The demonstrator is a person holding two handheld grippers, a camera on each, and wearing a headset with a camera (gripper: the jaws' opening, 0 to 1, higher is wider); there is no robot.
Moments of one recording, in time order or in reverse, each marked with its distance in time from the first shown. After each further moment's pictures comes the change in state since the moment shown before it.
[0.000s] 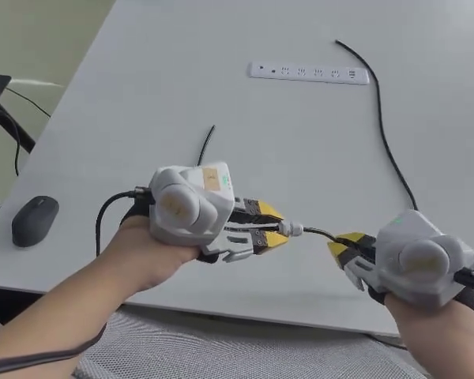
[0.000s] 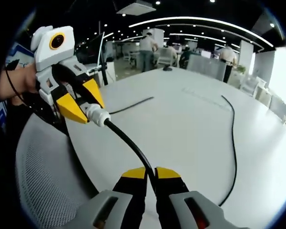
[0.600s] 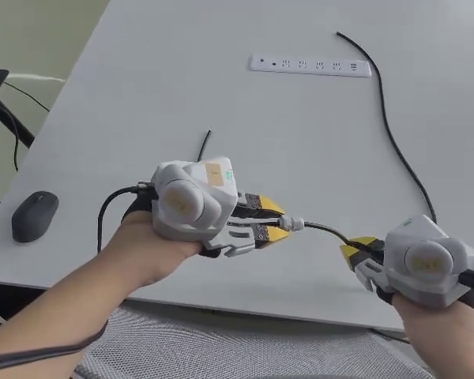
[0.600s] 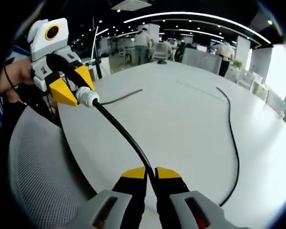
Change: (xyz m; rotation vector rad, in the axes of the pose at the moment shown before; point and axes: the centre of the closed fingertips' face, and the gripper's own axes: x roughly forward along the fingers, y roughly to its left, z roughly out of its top) left arm 0.004 0.003 -0.006 0.006 0.025 0.008; right arm 0.003 -0.012 -0.023 -0.010 0.039 -0.036
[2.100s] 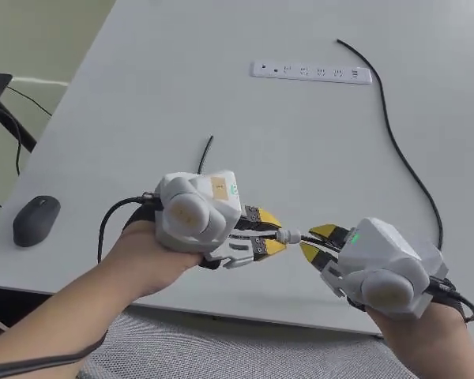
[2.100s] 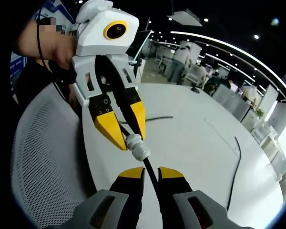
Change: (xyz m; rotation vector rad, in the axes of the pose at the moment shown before) left arm -0.001 -0.005 -0.012 0.010 0.040 -0.013; right arm -0.004 0.066 0.062 -0.407 -0.106 0.107
